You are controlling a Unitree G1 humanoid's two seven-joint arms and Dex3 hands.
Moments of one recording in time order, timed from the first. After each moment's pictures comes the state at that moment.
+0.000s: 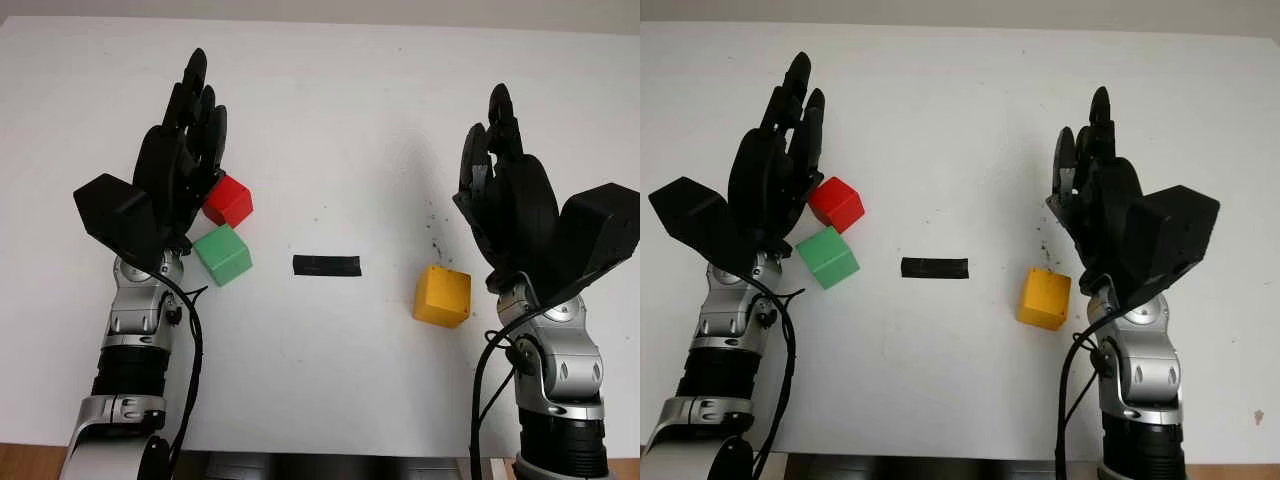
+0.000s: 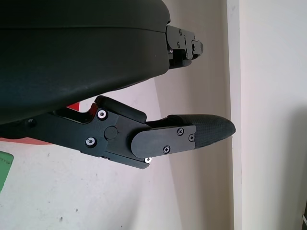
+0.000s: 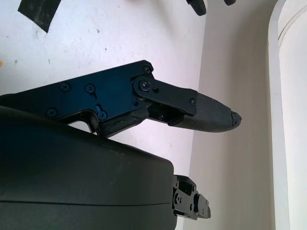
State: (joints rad) left arm -0.56 0.20 0.16 0.32 -0.14 -0.19 -0.17; right arm -0.31 -0.16 -0.14 -0.24 0.12 0.34 0.04
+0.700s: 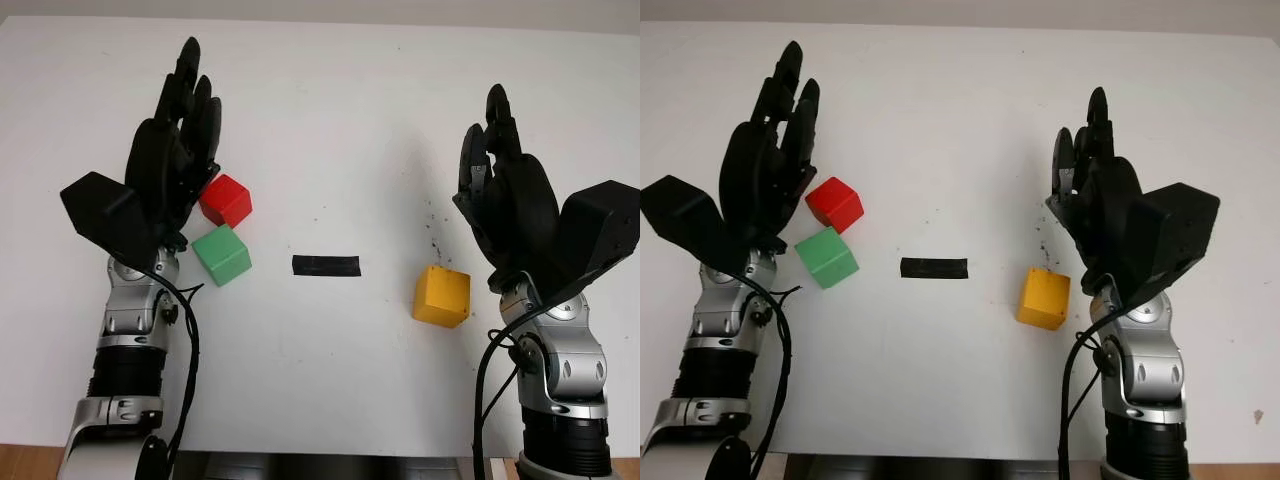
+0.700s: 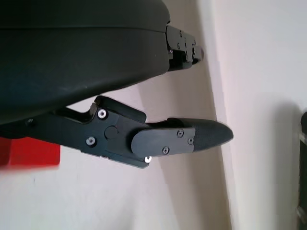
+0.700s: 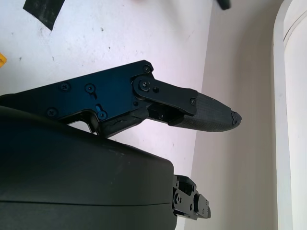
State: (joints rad) left arm -0.62 0.34 0.18 0.34 -0.09 -0.27 -0.23; right arm -0.32 -0.17 -0.15 -0.25 0.11 0.36 0.04
